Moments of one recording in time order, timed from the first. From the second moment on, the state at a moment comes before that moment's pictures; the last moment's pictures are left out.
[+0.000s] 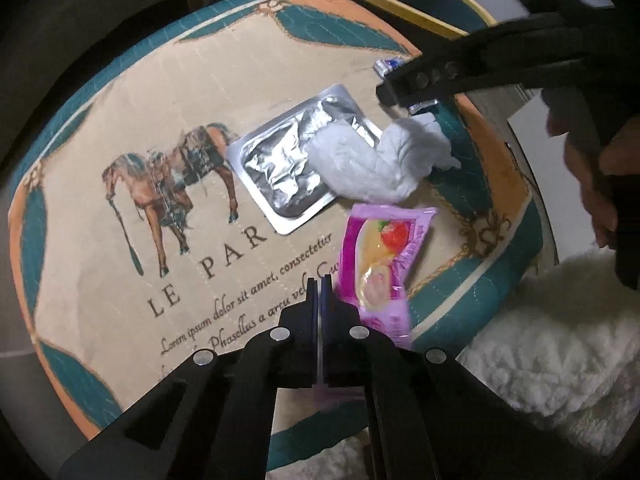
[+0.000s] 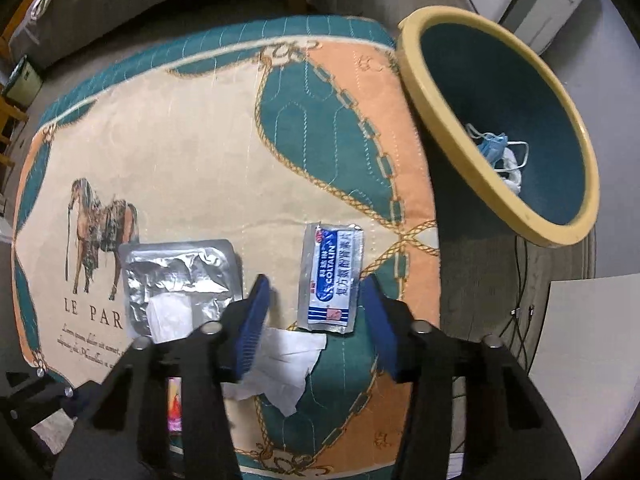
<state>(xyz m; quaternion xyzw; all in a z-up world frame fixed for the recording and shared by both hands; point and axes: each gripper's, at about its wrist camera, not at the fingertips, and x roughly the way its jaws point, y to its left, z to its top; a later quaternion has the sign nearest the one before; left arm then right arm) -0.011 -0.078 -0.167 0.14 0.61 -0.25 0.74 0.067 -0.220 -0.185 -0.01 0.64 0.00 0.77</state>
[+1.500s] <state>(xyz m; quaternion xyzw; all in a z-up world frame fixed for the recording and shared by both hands) 0.025 -0.103 -0.060 0.12 0.48 -0.23 0.84 0.076 -0.261 -0.076 0.05 0.50 0.03 0.86</state>
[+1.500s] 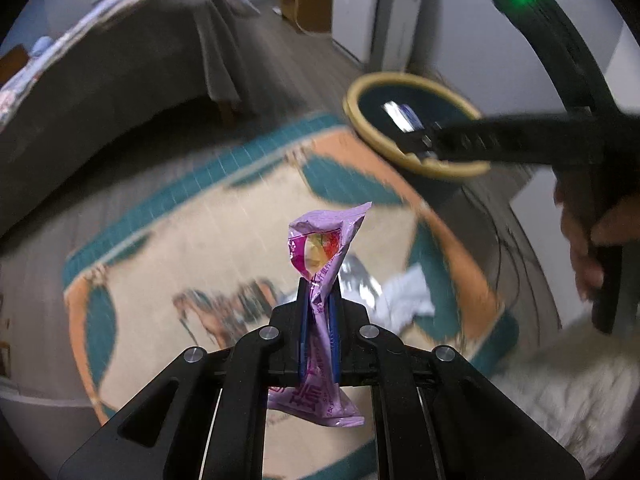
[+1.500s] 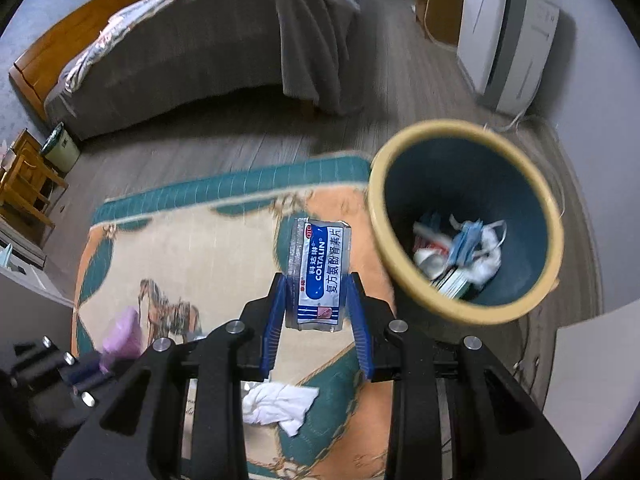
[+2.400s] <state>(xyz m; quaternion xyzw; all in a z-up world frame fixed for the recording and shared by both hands) 0.098 -0.193 -0.045 0.13 0.39 -0.27 0.87 0.106 -0.414 -0.050 0.11 0.44 -0.05 0.89</state>
